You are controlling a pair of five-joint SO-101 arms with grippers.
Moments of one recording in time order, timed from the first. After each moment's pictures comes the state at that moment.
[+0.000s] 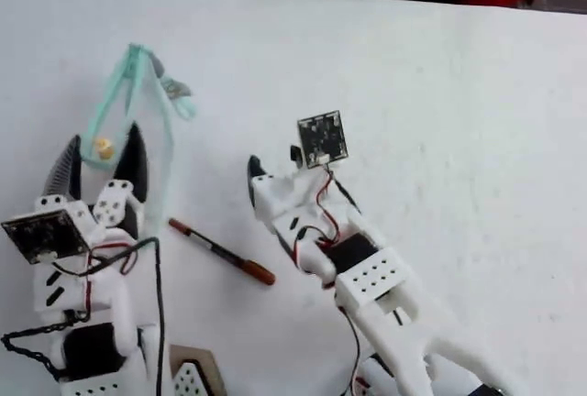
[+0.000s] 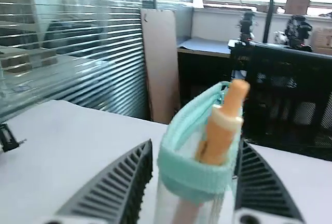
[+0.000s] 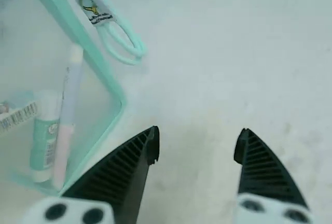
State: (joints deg) left arm -18.1 -104.1 80.9 33.4 3.5; right arm -35.8 -36.9 64.8 8.5 -14.4
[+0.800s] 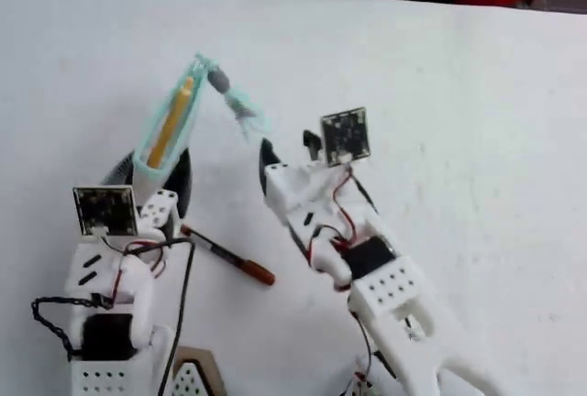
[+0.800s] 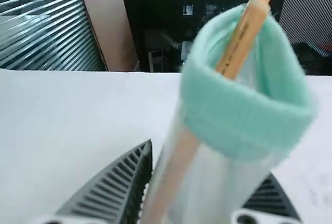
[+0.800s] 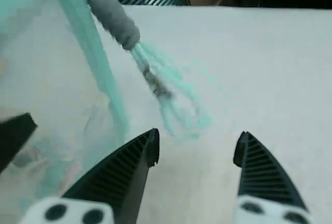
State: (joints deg) left arm -6.4 -103.2 87.8 38.2 -1.6; right arm -32.6 -46.8 64.9 11.4 -14.4
